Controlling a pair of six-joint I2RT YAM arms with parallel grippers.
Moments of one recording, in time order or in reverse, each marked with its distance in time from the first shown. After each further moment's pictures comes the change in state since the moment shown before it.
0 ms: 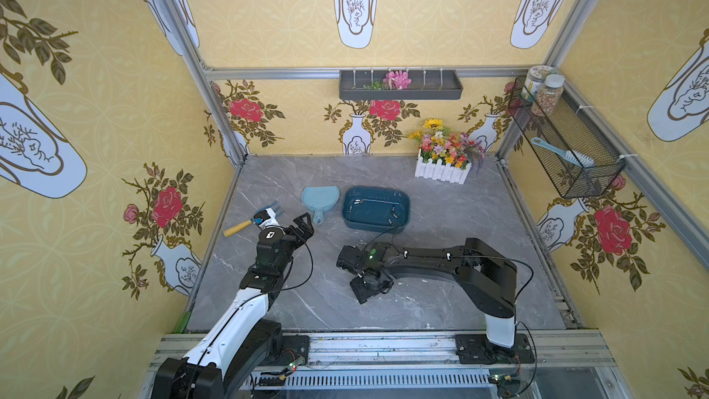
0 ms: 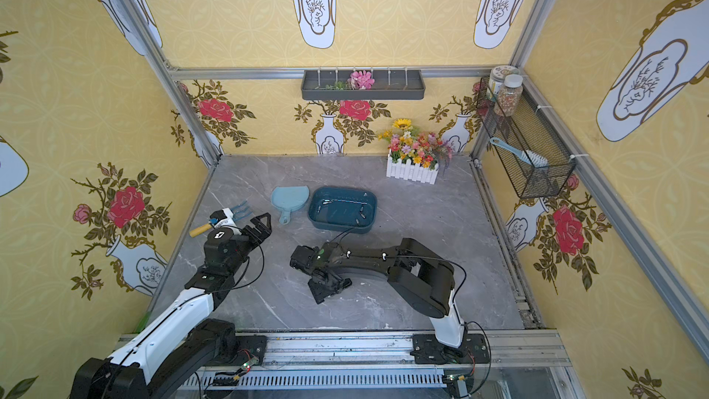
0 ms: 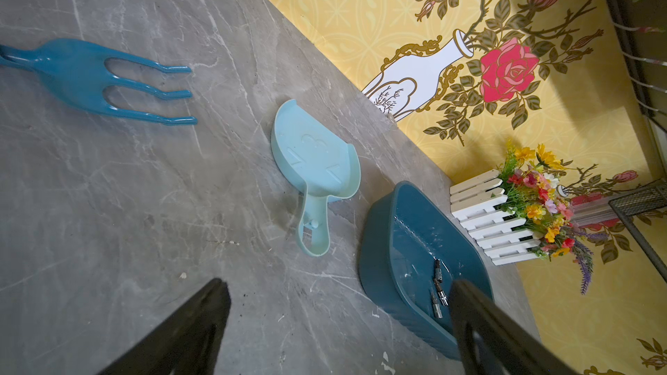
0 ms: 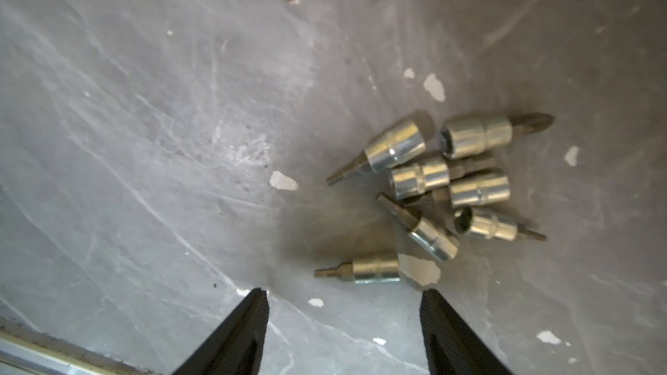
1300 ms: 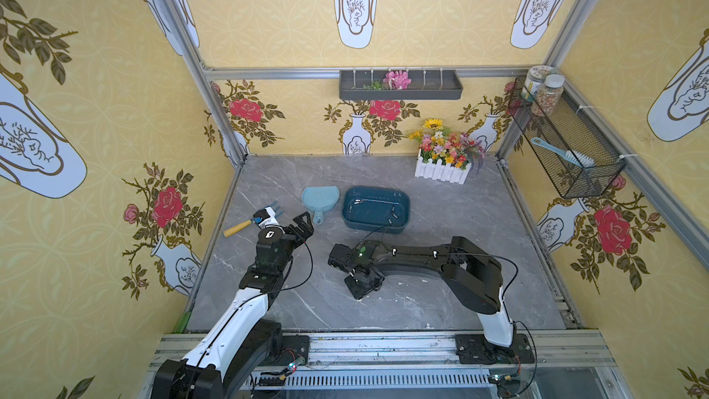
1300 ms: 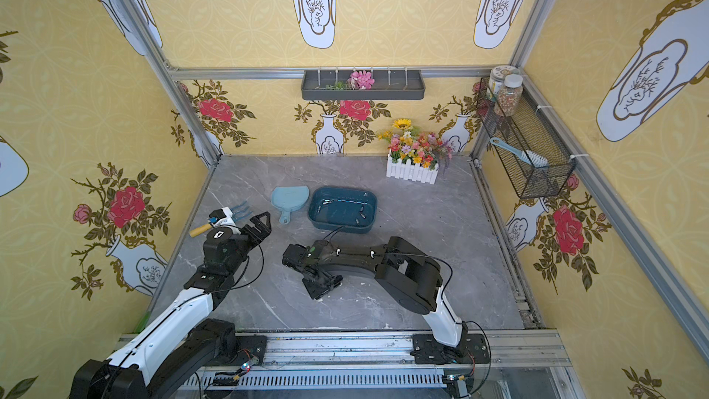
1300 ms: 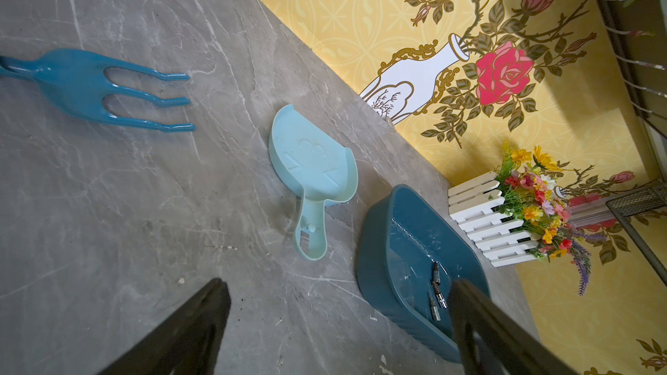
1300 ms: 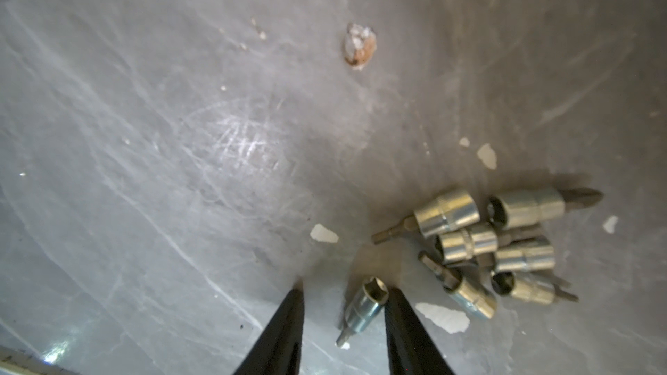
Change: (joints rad) left arm 0.000 -0.011 0.009 -0.007 -0.003 0.007; right arm 0.000 0.100 0.117 -0.033 0.003 -0.056
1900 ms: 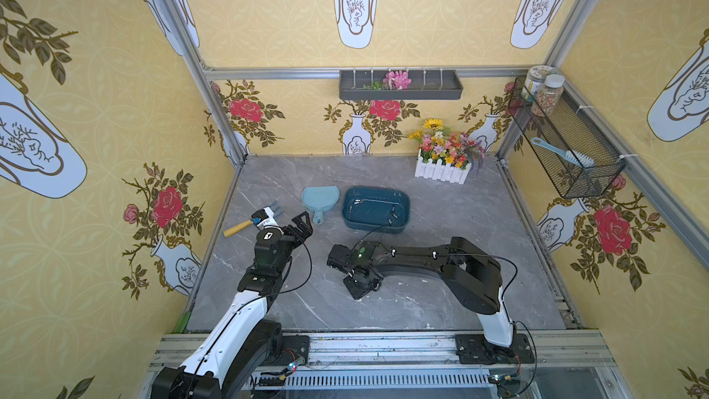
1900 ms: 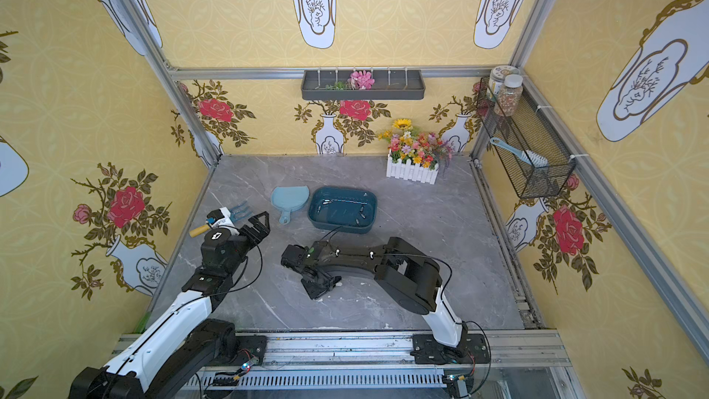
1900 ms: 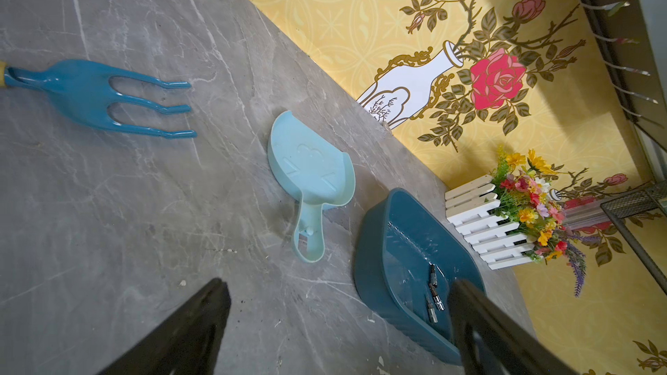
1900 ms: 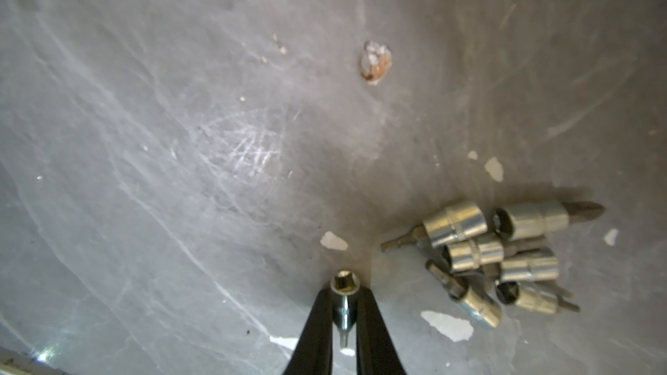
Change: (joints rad) left arm 0.002 -0.034 0.000 -0.023 -0.008 0.004; right arm 0.005 -0.001 0.001 0.012 0.012 -0.015
